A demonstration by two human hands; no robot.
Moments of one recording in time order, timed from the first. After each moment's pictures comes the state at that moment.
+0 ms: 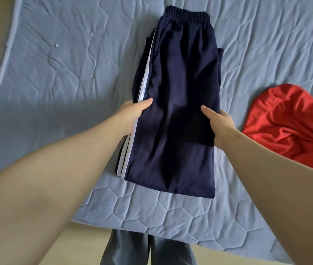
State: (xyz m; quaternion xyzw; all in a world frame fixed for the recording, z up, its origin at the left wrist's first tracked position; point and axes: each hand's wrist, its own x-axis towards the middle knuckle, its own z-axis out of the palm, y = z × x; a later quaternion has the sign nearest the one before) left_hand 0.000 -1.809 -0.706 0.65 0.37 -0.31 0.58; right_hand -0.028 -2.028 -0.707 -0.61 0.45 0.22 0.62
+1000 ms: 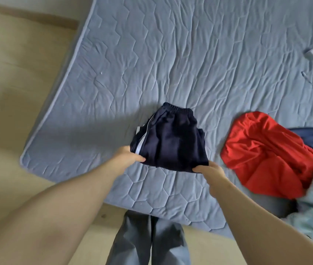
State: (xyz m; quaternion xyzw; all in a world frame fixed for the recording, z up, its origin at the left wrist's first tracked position) left_hand -0.124 -1.761 -0.603 0.73 0.36 -0.37 0.45; right_hand -0.145 -2.007 -0.582 -0.66 0.43 0.29 0.55
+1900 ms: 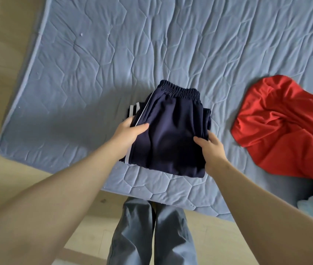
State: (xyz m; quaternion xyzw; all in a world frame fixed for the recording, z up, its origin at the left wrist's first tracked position) left_hand -0.130 -1.782 -0.655 0.69 0.33 -0.25 0.60; right_hand -0.157 -1.999 -0.659 -0.60 0.42 0.21 0.65
